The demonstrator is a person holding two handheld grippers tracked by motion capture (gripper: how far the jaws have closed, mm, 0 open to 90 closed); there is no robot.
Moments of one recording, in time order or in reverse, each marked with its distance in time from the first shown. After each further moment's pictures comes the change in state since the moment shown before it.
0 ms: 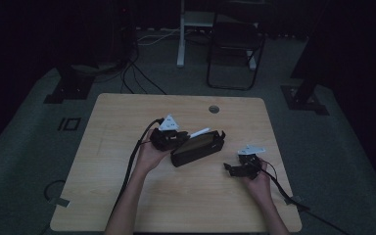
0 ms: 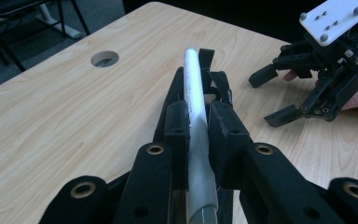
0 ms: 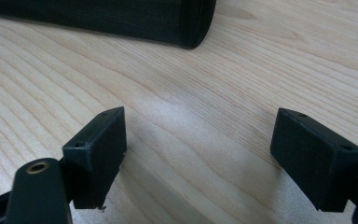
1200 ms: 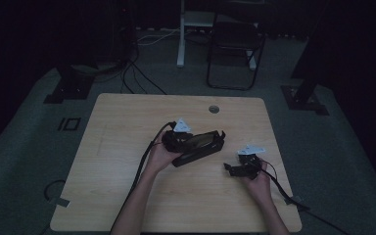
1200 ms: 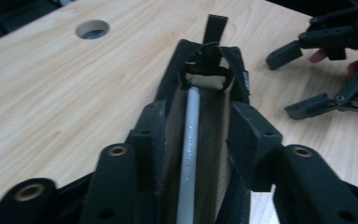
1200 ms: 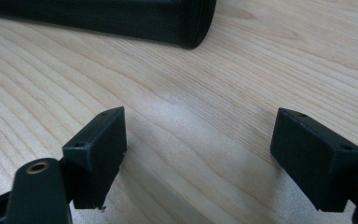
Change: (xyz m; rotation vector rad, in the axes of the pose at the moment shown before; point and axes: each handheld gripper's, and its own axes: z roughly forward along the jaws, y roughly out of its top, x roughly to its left) left arm -0.002 -0.006 0.043 0.083 0.022 -0.032; right arm 0.000 0.000 0.000 0.000 0.000 -0.001
